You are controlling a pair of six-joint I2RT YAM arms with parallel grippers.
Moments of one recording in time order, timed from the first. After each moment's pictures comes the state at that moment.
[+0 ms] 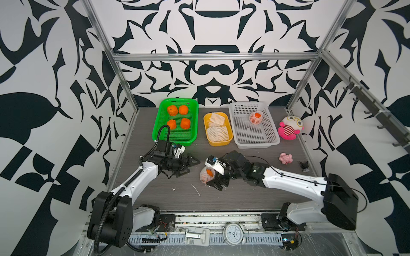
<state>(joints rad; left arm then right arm) -0.28 1.22 0.67 -0.45 0.89 -0.65 0.95 1.28 0.72 -0.07 -0.32 -0.17</state>
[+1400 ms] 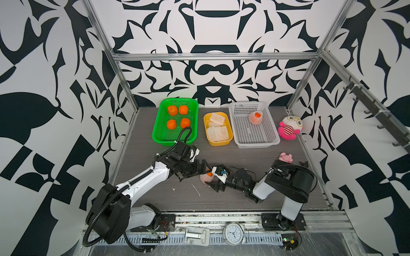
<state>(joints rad) -0.58 1.27 0.73 -0.45 0.57 -0.64 0.95 1.81 0.33 1.27 -0.21 -0.14</state>
